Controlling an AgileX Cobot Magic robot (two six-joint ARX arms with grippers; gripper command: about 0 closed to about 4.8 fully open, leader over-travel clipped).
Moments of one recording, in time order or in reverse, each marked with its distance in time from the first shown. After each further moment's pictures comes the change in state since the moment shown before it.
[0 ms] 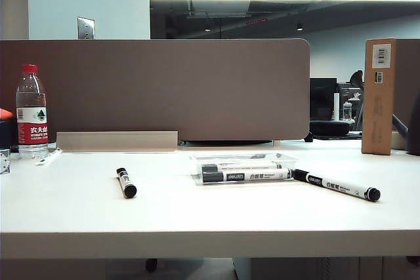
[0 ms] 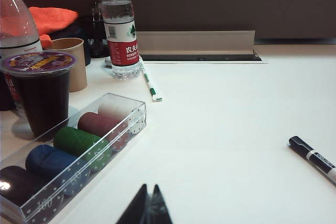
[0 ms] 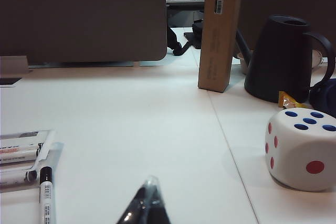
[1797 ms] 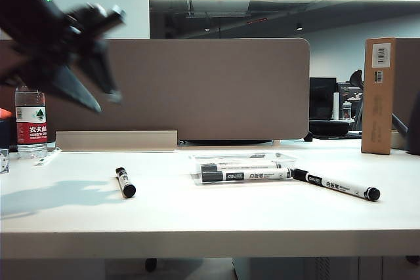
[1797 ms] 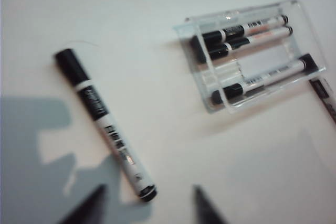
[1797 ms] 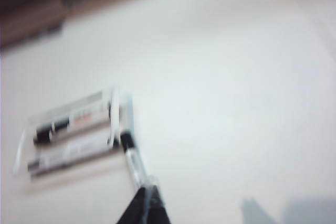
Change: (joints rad) left arm -0.433 1.376 0.934 -0.335 0.208 -0.369; right arm 0.009 0.855 0.523 -0.128 -0.230 0.314
